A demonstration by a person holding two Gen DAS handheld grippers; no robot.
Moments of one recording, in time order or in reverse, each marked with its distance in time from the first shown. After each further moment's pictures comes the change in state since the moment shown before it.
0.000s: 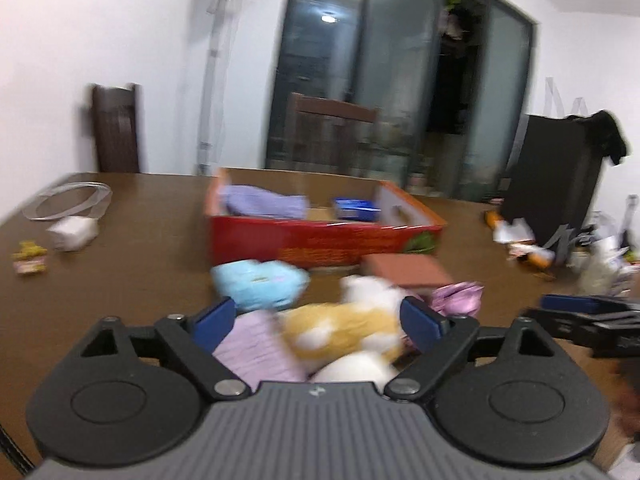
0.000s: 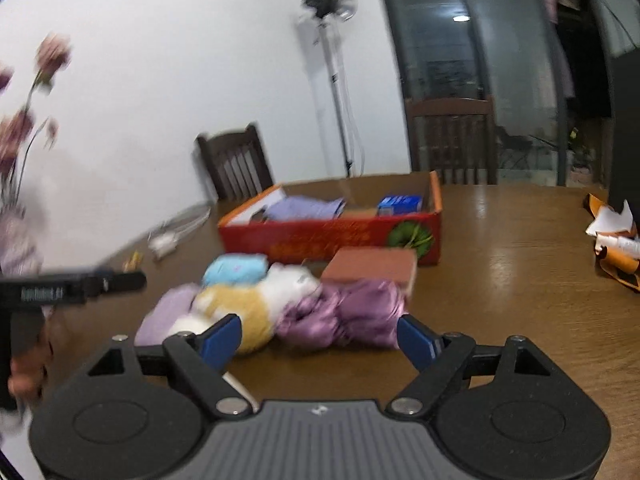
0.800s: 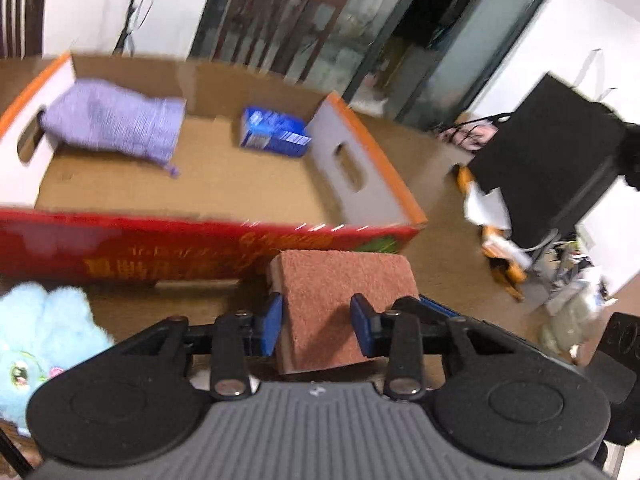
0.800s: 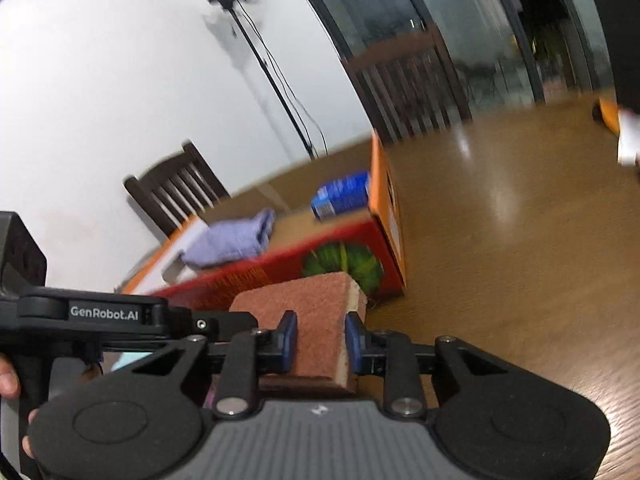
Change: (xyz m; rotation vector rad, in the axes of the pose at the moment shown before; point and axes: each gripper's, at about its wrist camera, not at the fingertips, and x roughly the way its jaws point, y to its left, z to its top) left arm 0.205 -0.031 0.067 -0.157 0.357 -0.232; right arm 0.141 -0.099 0.043 0.272 0.041 0.019
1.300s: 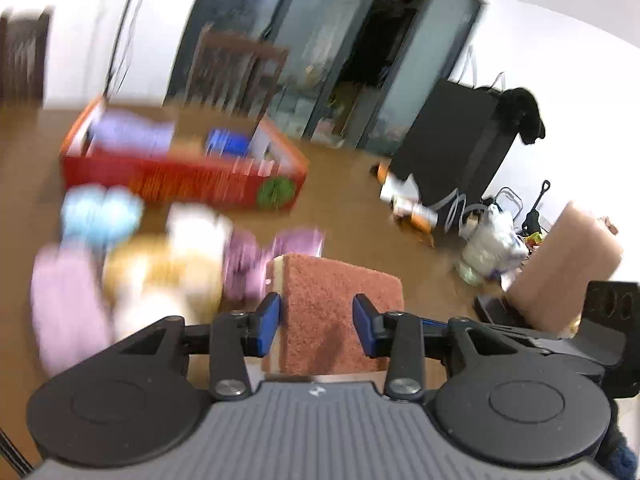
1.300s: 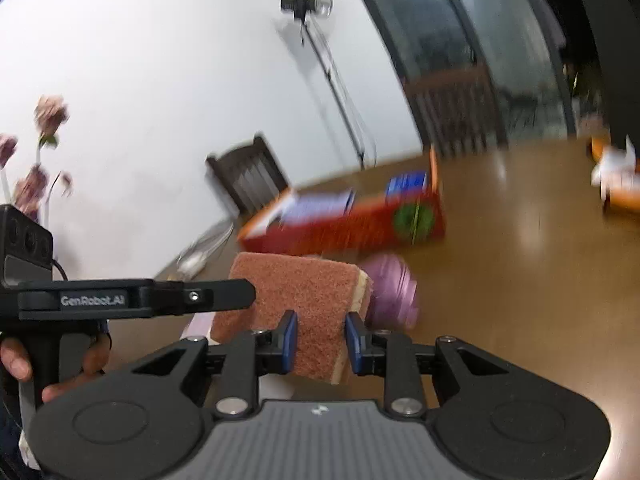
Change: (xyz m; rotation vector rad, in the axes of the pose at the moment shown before) left arm -0.154 -0.054 -0.163 0.068 -0.137 -0.043; right arm -0.176 0.063 -0.091 -0.111 0.035 0.104
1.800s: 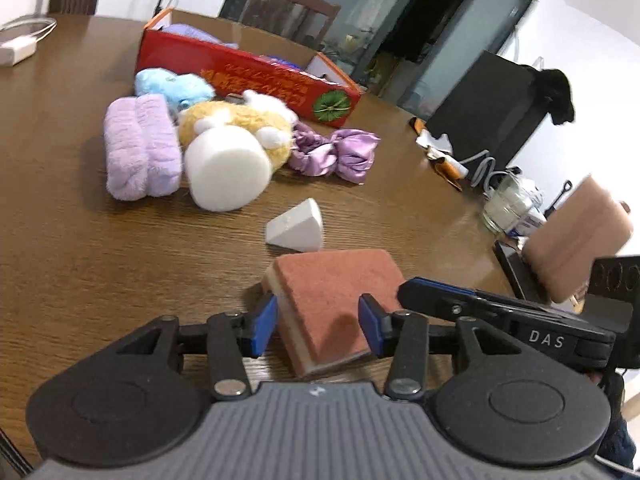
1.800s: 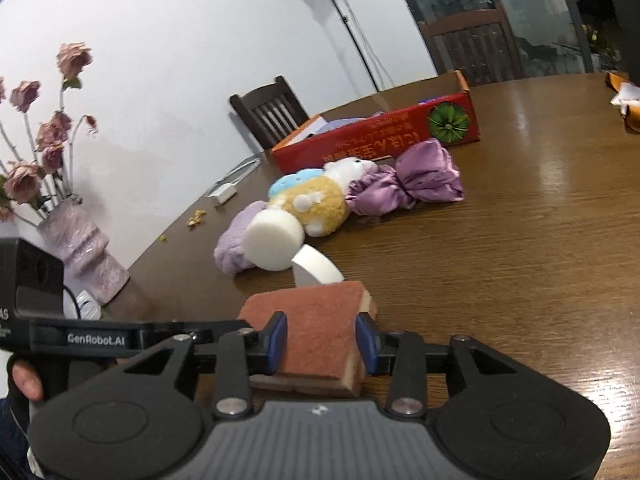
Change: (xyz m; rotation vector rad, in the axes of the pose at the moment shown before) left arm -0.021 0.039 -0.065 -0.129 0.098 0.046; right arm 0.005 0.024 -0.051 0.023 0.131 0.047
